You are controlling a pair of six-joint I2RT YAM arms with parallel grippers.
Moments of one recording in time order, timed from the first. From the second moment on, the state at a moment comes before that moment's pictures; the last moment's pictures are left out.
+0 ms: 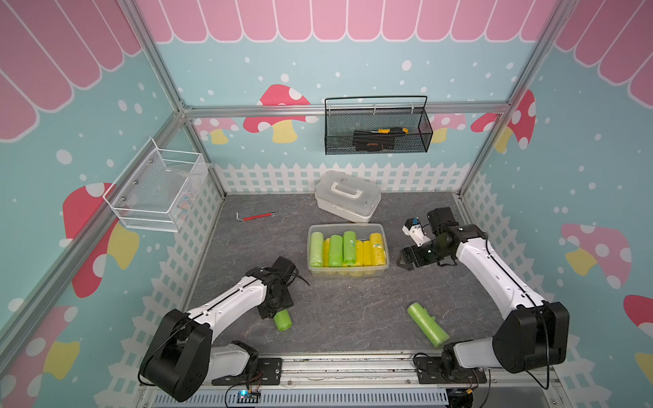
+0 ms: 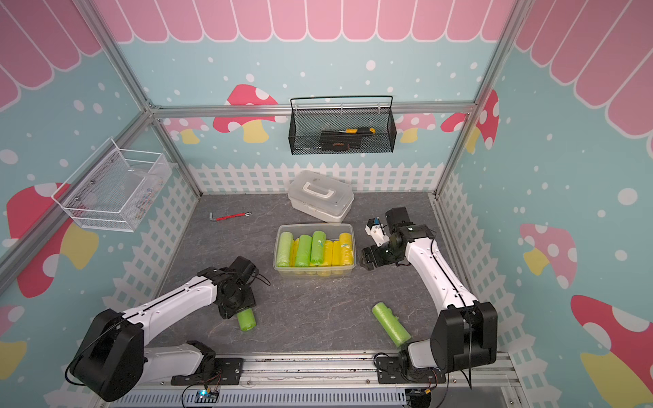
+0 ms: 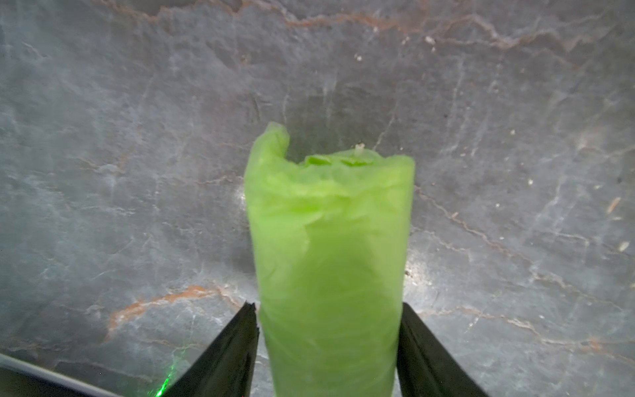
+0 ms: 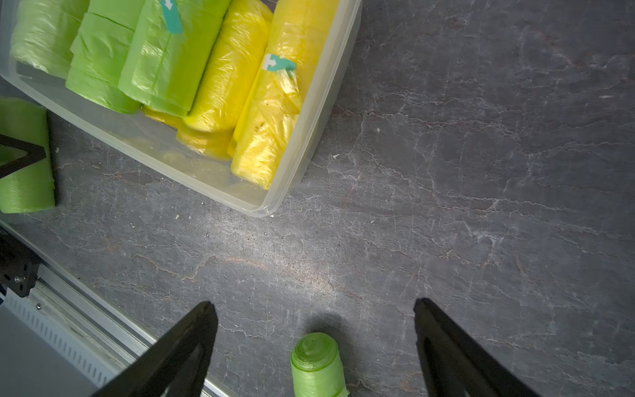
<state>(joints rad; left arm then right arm) -0.42 1.29 0.67 -0.88 -0.10 -0.86 0.16 1.40 1.19 -1.01 -0.31 -0.18</state>
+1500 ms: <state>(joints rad) -0.65 1.87 1.67 -0.76 0.10 -0.55 0.16 1.41 1.21 -1.04 -0.25 -0.21</state>
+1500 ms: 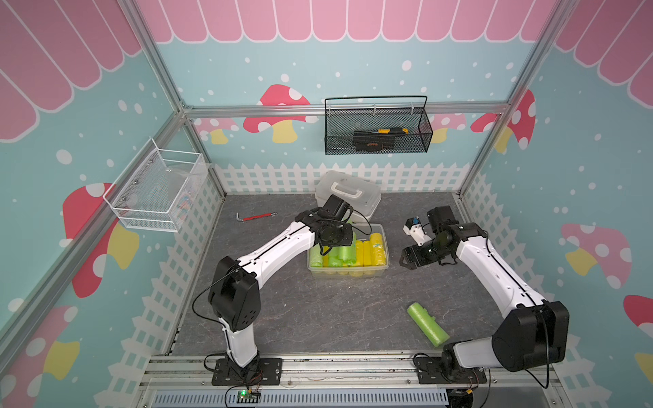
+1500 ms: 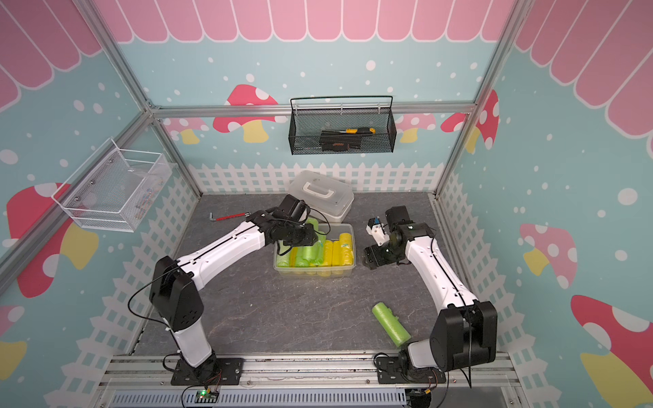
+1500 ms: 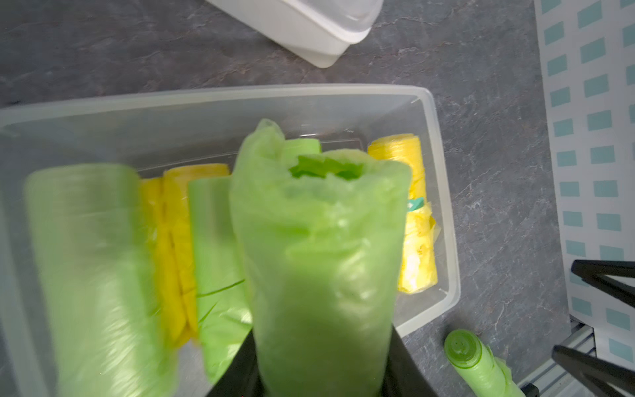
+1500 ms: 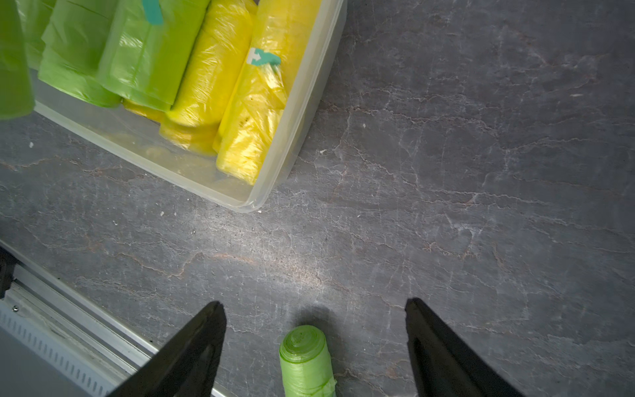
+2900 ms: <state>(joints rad) -0.68 2.21 1.92 -0.79 0.21 -0.58 0.40 1.39 1.04 -1.05 -0.06 -0.56</state>
